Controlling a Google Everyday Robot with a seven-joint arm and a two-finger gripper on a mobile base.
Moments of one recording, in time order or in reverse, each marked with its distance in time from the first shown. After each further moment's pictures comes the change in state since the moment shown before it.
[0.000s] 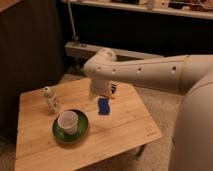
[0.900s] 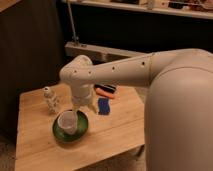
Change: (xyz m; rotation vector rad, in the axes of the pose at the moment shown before) arm 0.072 0.106 0.015 0.015 0.263 0.106
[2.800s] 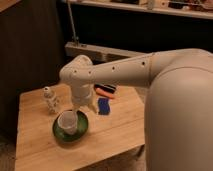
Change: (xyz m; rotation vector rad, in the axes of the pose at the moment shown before) arm 0.000 0.000 -0.001 0.000 -0.001 0.000
